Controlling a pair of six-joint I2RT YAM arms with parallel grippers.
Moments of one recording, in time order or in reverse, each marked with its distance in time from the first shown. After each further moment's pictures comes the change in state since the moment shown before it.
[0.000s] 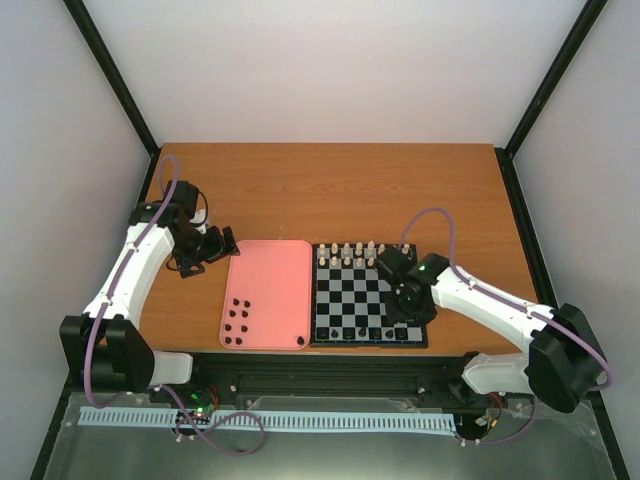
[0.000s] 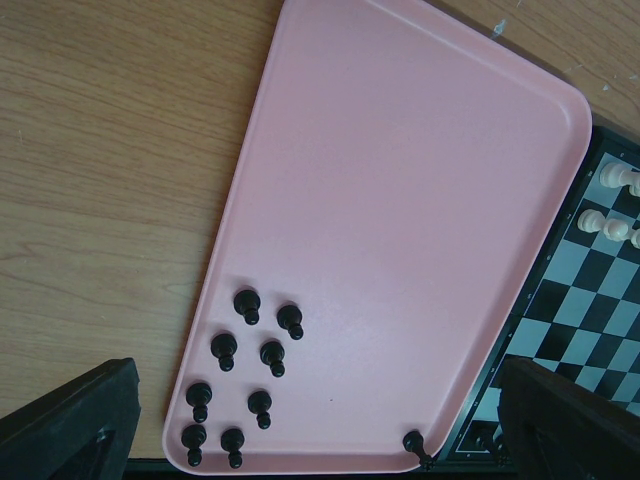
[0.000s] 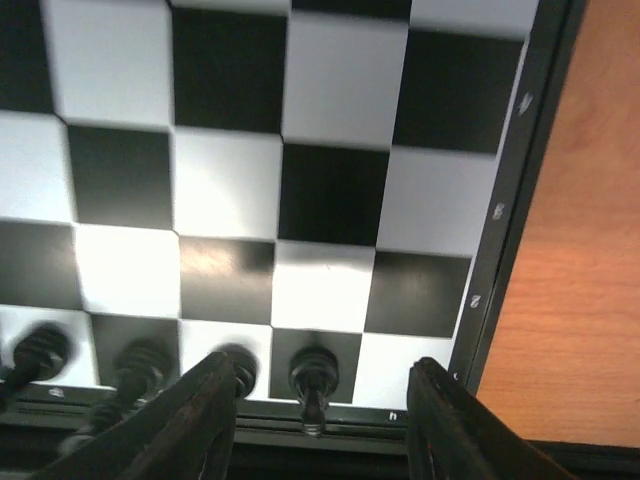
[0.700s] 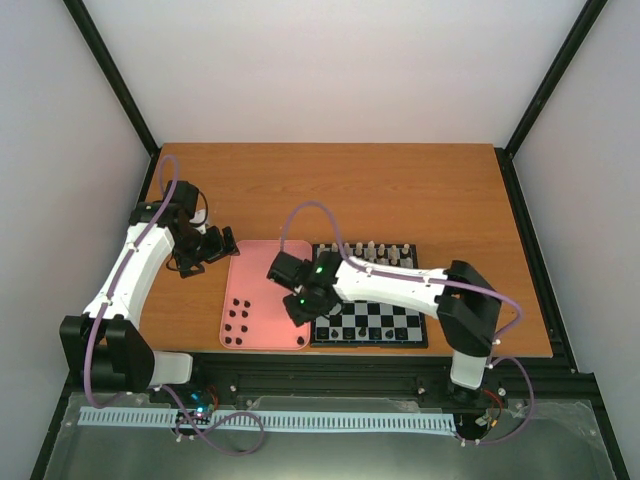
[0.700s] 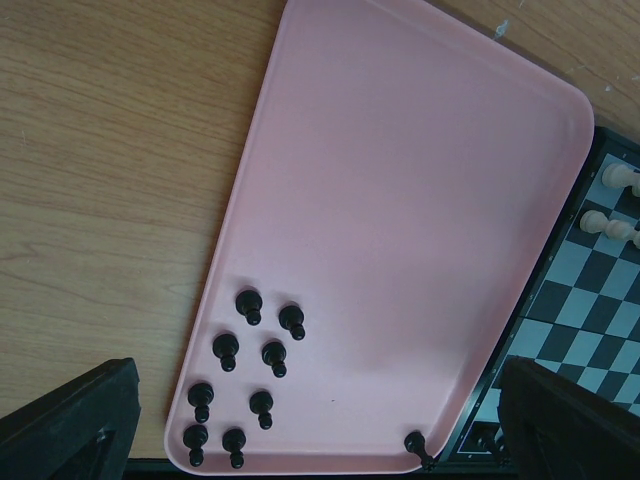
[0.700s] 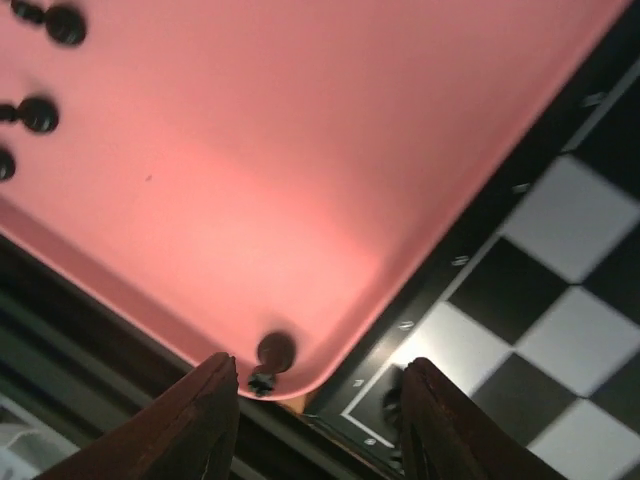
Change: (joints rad) left arm 0.000 0.000 0.000 0.000 -0.004 0.000; right arm 0.401 0.523 0.616 0.132 -0.040 -0.057
